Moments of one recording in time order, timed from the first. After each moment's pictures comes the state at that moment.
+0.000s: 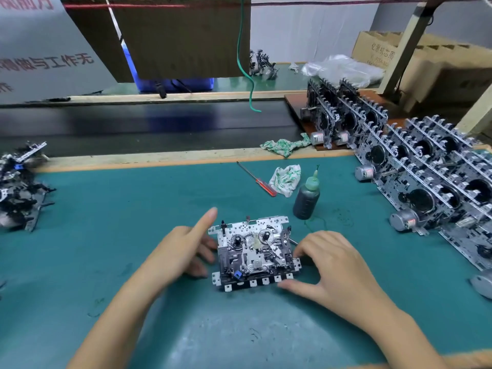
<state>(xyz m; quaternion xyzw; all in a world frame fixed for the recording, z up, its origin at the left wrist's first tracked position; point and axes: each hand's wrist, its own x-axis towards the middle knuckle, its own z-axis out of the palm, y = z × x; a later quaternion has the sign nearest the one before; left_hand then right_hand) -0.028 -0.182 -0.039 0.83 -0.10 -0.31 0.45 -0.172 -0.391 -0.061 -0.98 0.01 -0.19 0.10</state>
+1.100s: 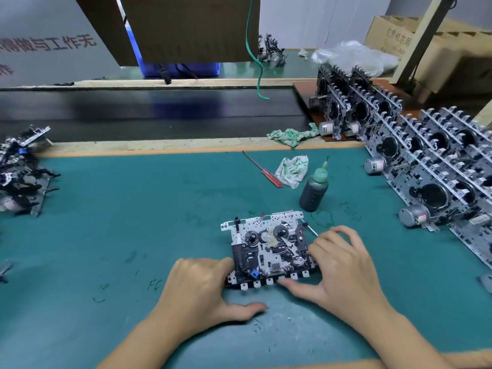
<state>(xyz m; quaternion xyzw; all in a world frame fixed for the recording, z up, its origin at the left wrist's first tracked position) -0.075 -0.175 -0.078 0.84 -0.47 0.13 0.24 -0.173 -0.387 -0.084 -0.95 0.00 -0.31 0.00</state>
